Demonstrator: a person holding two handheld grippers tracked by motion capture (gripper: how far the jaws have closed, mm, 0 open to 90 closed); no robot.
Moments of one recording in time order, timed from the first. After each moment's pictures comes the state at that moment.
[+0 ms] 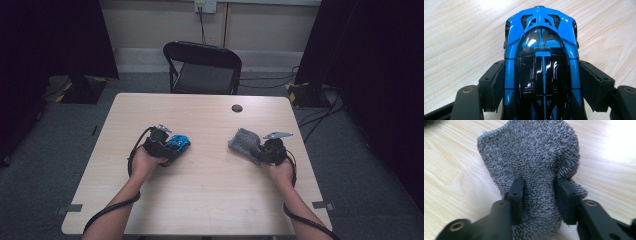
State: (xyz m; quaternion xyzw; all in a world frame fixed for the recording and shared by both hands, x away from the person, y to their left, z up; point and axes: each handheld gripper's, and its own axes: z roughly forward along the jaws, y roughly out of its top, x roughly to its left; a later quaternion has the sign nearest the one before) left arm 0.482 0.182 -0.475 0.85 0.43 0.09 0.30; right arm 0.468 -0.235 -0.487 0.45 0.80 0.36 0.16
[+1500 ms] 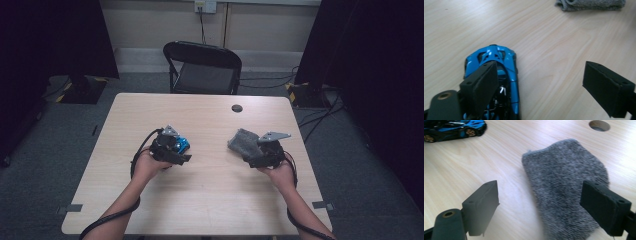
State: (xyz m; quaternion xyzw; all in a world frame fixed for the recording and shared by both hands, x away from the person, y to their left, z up) left arm 0.450 0.153 -0.445 0.86 0.36 0.09 0.36; right arm 0.441 -0.214 -0.453 0.38 0.82 0.39 0.16
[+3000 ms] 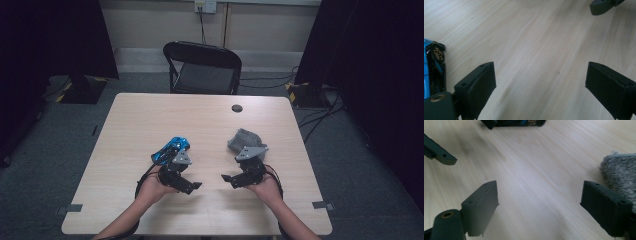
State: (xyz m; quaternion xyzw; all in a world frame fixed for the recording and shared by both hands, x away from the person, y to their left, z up) left arm 0.385 0.120 -0.466 0.89 0.27 0.06 0.37; right arm 0.398 -0.155 -0.462 0.28 0.87 0.40 0.10
